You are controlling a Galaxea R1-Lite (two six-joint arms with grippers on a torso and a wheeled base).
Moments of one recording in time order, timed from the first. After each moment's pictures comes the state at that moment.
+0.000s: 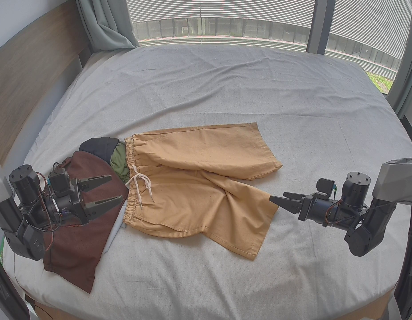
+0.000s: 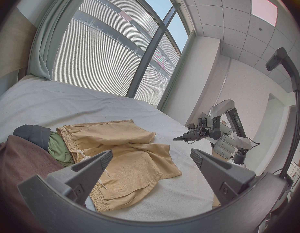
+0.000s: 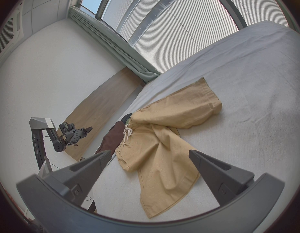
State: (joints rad) left arm 0.09 1.98 -0.39 -1.55 -1.06 -0.13; right arm 0.22 2.22 -0.52 -1.53 0.64 0.41
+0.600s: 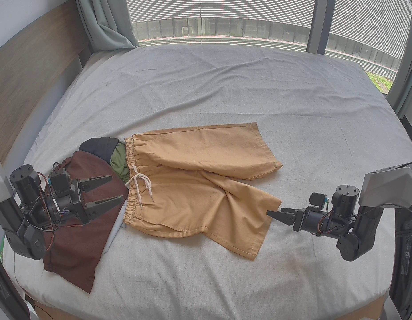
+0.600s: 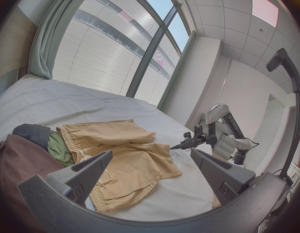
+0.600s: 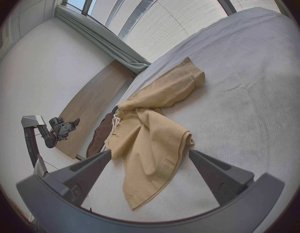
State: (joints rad) left arm 0.09 1.99 -0.40 -1.55 -1.06 -0.13; right arm 0.19 2.38 -0.56 -1.53 0.63 0.41
